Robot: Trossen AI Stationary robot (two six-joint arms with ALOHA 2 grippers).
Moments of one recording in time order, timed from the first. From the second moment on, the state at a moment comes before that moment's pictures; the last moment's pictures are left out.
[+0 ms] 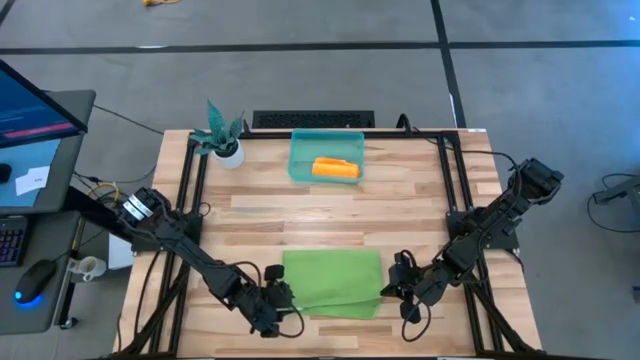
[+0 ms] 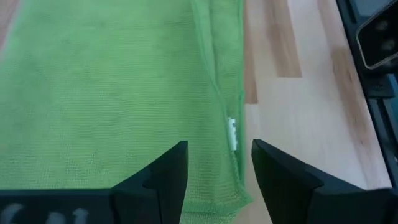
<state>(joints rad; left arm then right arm) -0.69 1.77 0.98 -0.12 -0.37 -0.59 0.78 1.43 0.58 0.06 0.31 0.76</state>
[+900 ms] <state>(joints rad) -0.70 1.87 1.03 -0.13 -0.35 -0.55 0.78 1.43 0.58 0.06 0.31 0.76</state>
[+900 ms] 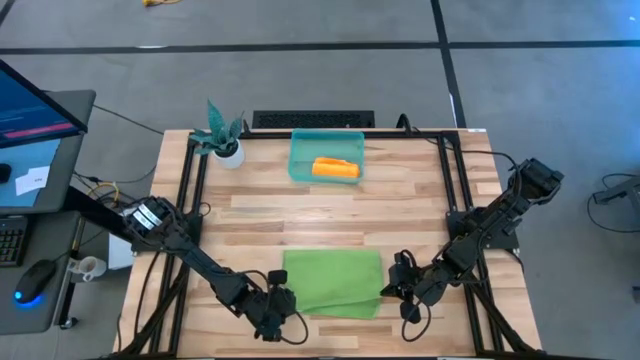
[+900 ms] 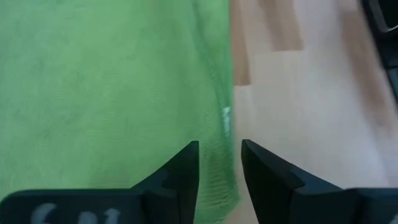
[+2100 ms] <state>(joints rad) -0.73 1.89 1.26 -0.66 -0.53 -0.58 0.81 1.52 0.58 0.17 0.32 0.76</state>
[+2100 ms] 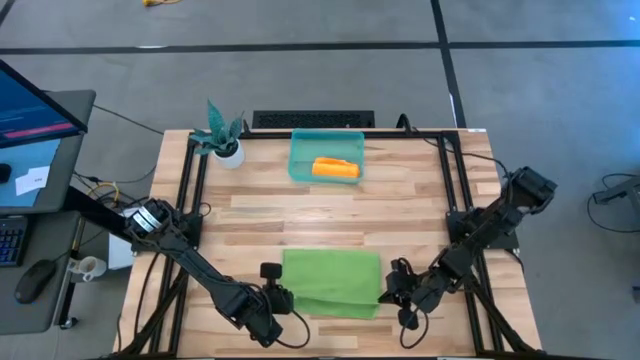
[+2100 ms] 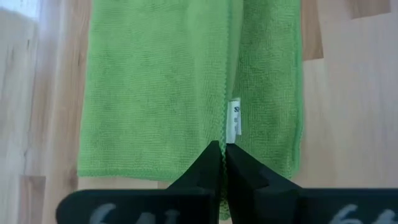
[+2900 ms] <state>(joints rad) -0.73 1.89 1.26 -0.62 -0.45 -0.61 0.81 1.61 0.58 0.29 0.26 0.87</state>
